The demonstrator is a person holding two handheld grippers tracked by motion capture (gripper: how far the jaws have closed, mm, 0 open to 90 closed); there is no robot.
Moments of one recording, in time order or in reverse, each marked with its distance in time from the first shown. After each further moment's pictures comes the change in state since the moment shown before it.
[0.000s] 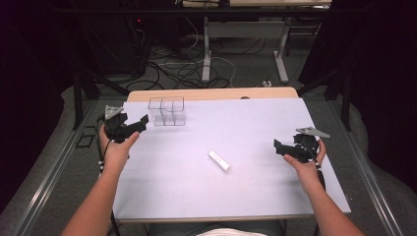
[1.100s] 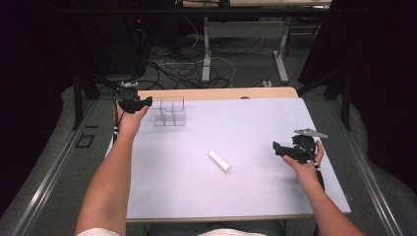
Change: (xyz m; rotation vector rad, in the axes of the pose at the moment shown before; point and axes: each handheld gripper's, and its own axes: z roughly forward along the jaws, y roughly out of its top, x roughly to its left) left arm 0.008 0.041 0.091 0.189 0.086 0.012; right arm -0.001 -0.006 0.007 0.043 0.017 0.009
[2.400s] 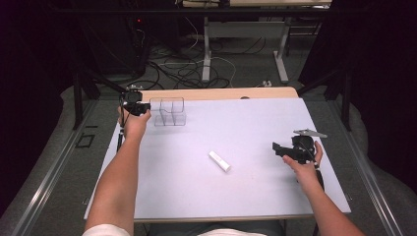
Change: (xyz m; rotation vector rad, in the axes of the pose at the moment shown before) left arm -0.011 -0.008 0.010 0.130 0.035 -0.069; right arm -0.001 -0.002 0.003 0.032 0.026 0.021
